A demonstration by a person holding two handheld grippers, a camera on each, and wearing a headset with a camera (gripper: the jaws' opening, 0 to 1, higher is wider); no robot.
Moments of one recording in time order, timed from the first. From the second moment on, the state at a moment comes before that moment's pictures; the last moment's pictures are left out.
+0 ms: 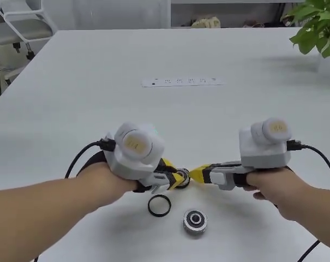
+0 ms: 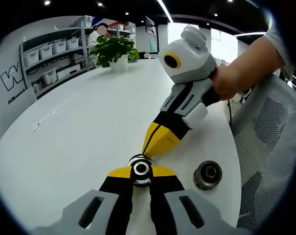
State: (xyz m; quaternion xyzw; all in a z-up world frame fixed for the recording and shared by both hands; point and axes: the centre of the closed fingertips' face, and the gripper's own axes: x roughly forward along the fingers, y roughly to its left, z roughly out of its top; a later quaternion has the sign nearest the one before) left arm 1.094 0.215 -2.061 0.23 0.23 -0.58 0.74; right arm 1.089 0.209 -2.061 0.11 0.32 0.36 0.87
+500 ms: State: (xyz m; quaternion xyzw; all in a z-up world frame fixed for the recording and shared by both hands) left arm 1.093 0.214 -2.062 0.23 0.23 -0.58 0.74; right arm 1.089 0.222 -2.054 0.10 0.31 0.39 0.86
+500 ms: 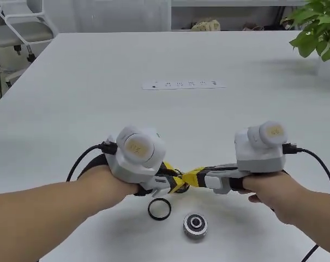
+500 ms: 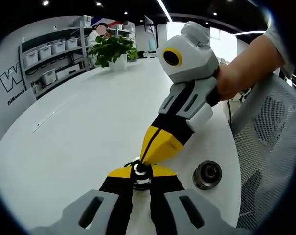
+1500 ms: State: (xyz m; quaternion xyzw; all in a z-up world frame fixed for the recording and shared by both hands) left arm 1.091 0.213 -2.059 0.23 0.22 -0.60 0.73; right arm 1.090 0.213 -2.055 0.11 0.31 0.38 0.87
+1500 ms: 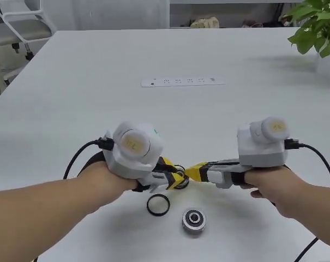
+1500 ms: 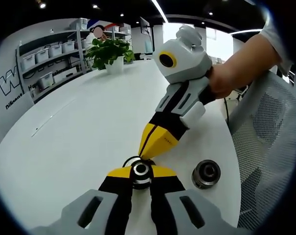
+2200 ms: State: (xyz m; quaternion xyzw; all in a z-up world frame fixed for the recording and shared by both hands) left arm 1.084 0.224 -2.031 0.21 0.20 -0.60 0.74; right arm 1.093 0.205 -2.048 0.12 0.30 0.37 0.87
